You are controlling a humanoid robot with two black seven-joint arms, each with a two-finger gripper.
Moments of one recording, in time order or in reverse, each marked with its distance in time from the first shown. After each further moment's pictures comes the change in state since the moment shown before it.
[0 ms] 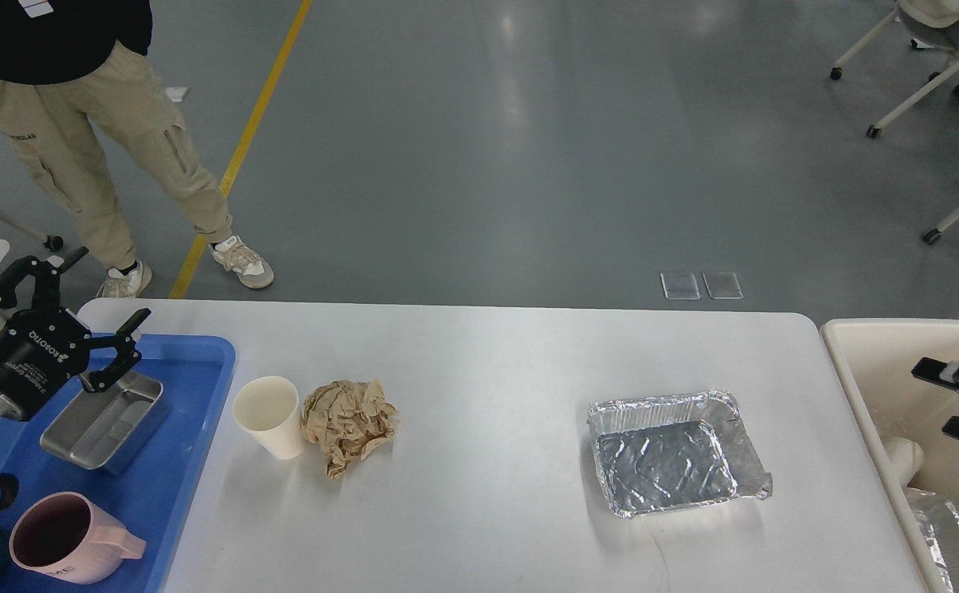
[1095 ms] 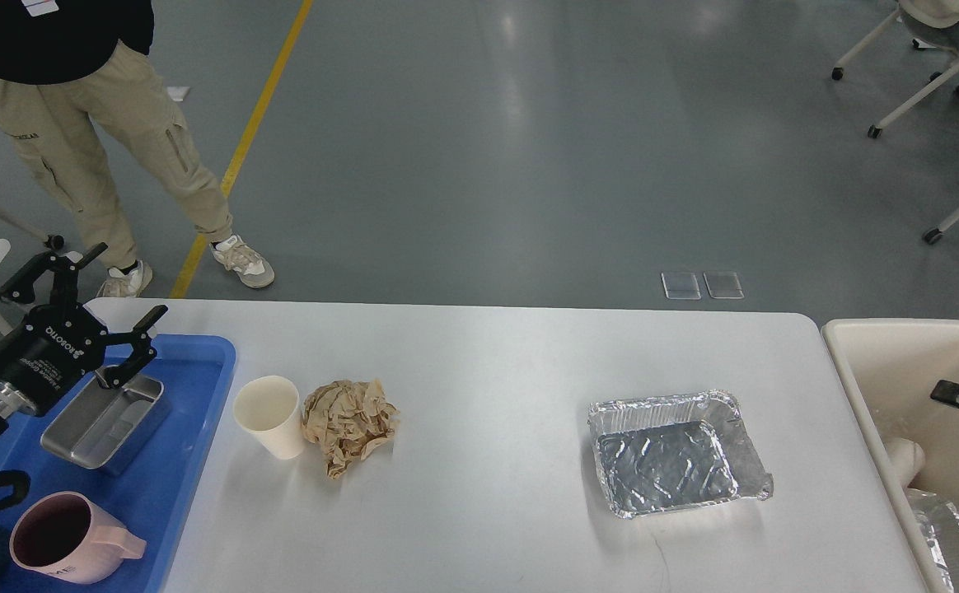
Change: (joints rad) left arm -0.015 -0.007 0.022 0.001 0.000 -0.030 -0.002; right arm 0.041 0.079 -0.036 -0.149 -0.325 -0.013 0.045
